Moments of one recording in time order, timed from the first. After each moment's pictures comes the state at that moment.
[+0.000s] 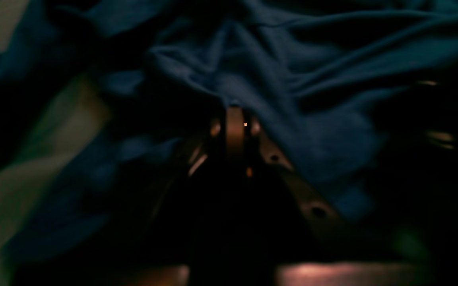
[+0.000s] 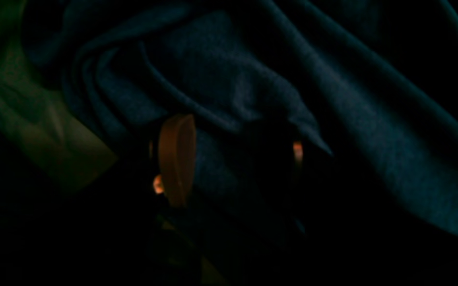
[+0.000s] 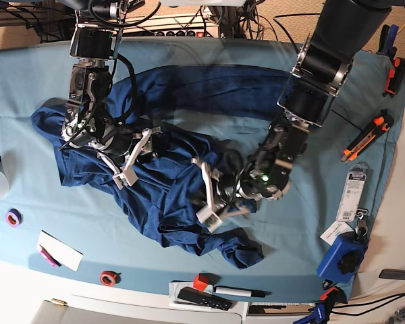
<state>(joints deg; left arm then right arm) -27.9 -2.5 26.1 61.2 -21.2 -35.5 28.9 6.5 8.1 10.3 85.1 24.9 34.6 -61.0</state>
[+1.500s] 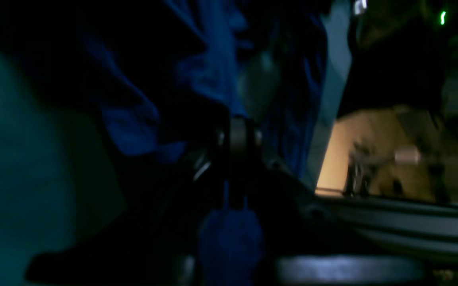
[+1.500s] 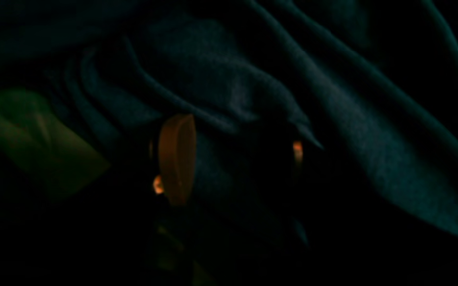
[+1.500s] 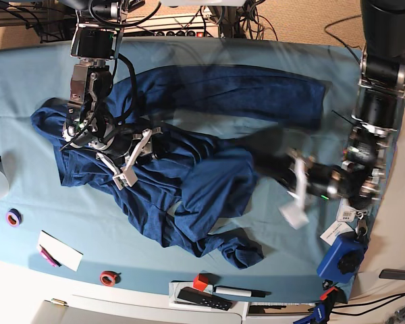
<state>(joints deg) -29.0 -24.1 15.4 64.7 -82.6 -43.5 81.9 6.5 7.8 10.3 85.1 21.4 34.7 -58.2</state>
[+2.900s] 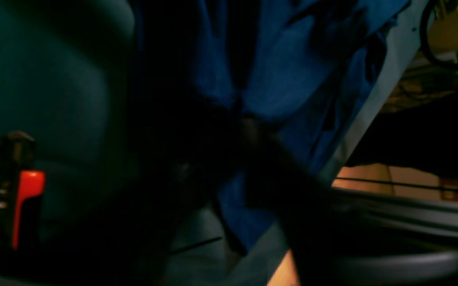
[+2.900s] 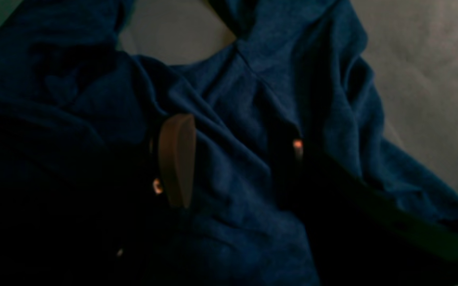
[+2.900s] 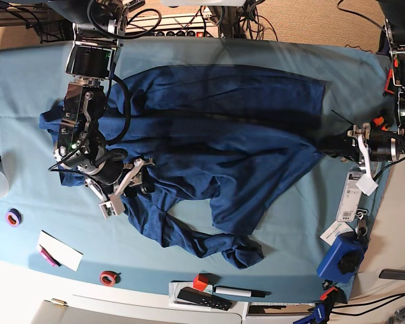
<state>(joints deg) -13.6 -34.2 -2.0 64.7 -82.7 -43.5 81.6 13.5 8.1 11.4 84.8 19.6 34.5 -54.2</state>
